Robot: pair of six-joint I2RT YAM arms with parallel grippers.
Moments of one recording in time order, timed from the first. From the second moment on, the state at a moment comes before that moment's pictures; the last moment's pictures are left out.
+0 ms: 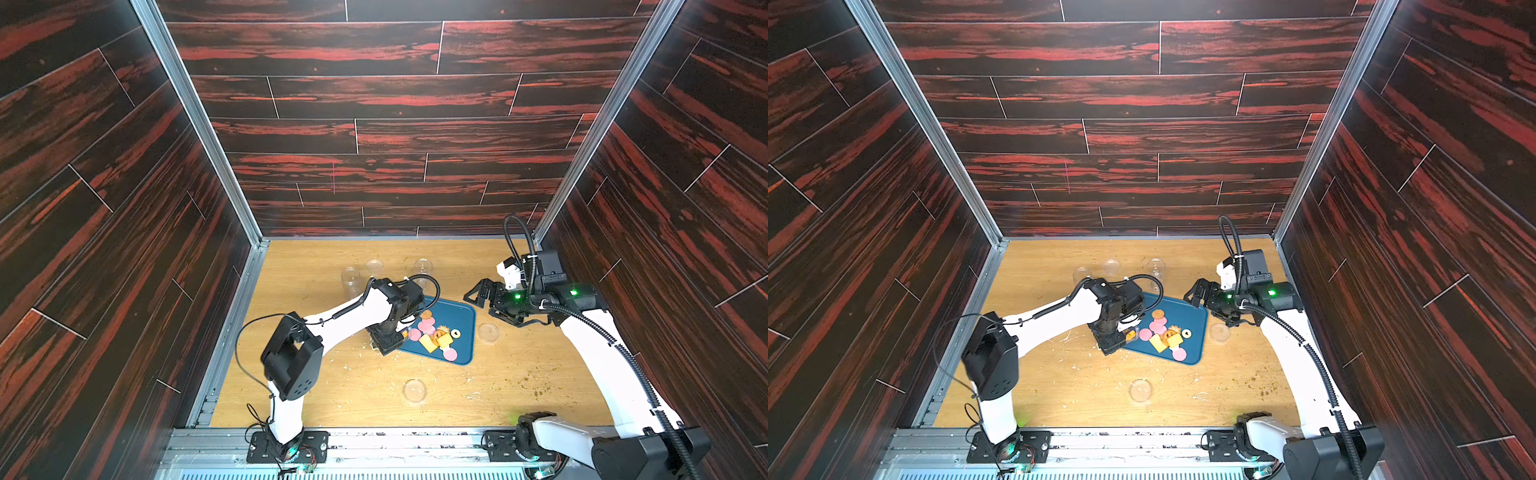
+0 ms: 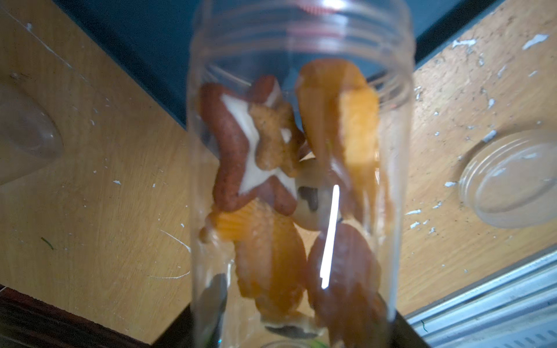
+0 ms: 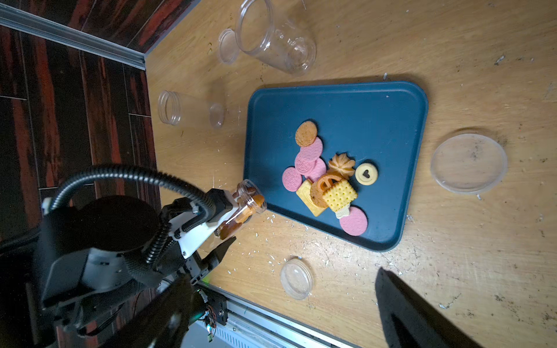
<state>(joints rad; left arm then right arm) -0.81 1.91 1.59 -1.28 -0.09 0.16 0.21 1.21 1.28 -1.05 -0.43 0.52</state>
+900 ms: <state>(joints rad) -0.82 1.94 1.64 -1.28 -0.17 0.19 0.21 1.21 1.29 -1.05 -0.44 0.53</state>
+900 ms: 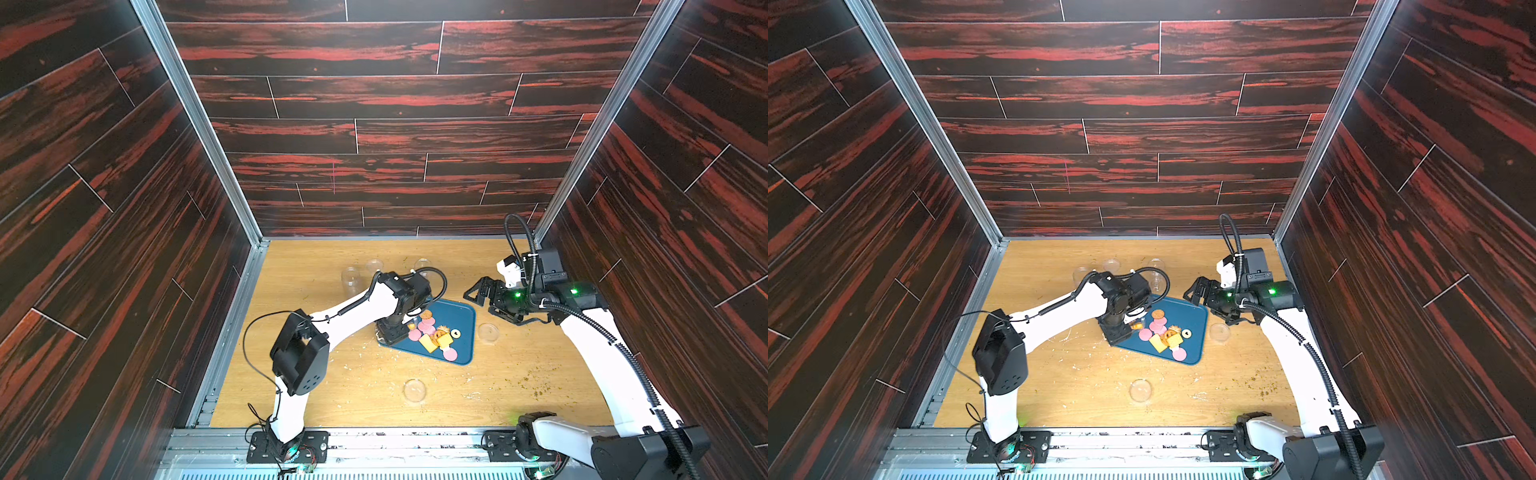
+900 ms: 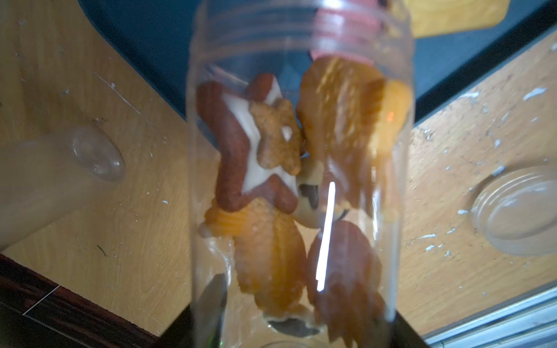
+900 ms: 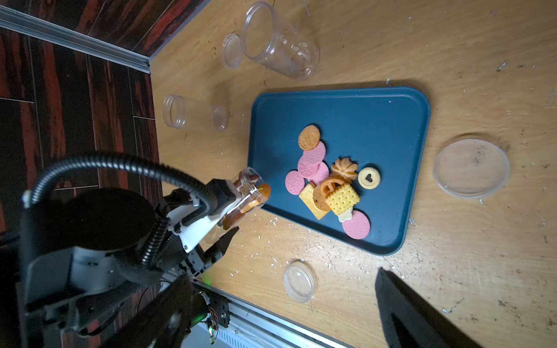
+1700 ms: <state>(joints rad) -0.82 1.93 1.66 -1.29 -0.14 0.16 0.21 1.21 1.29 -1.04 -0.45 0.54</state>
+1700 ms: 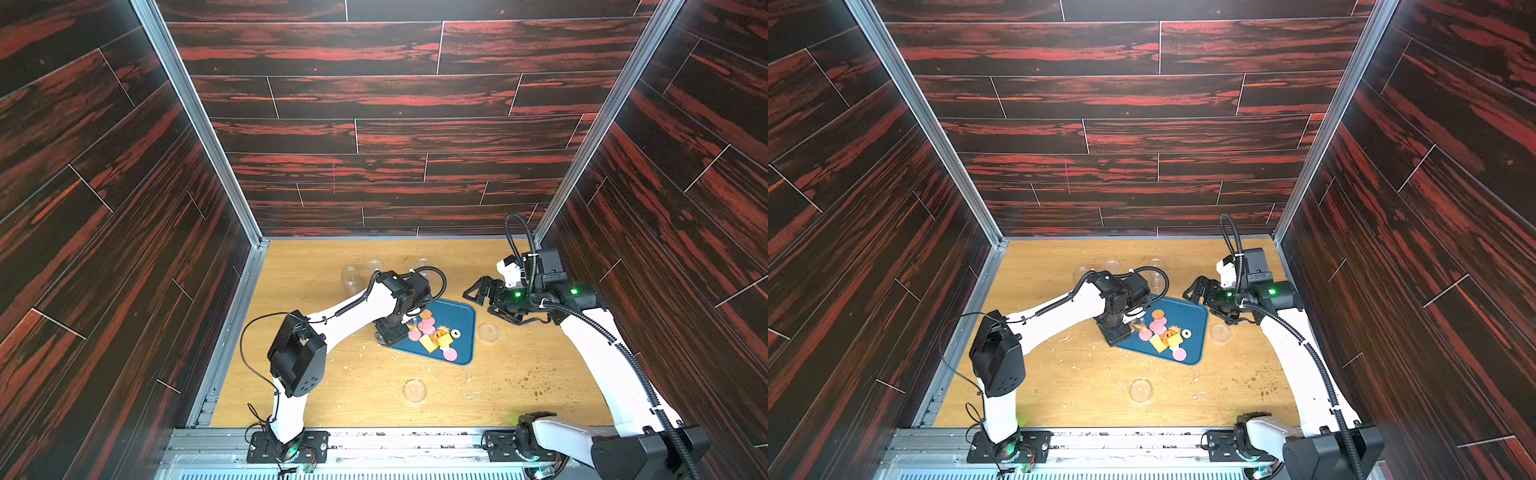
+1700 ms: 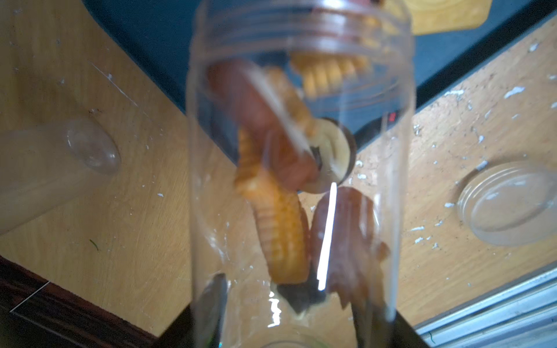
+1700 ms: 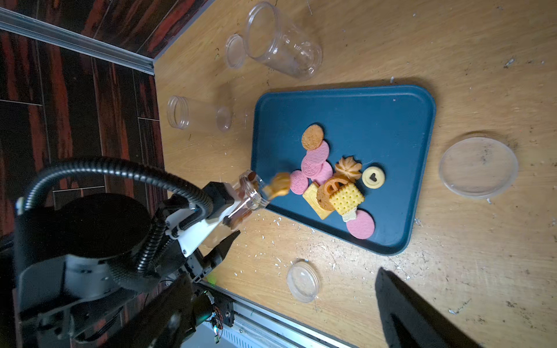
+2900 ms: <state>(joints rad) -0.82 1.94 1.69 -1.31 -0.11 0.14 0.21 1.22 1.27 -1.03 -0.46 0.52</state>
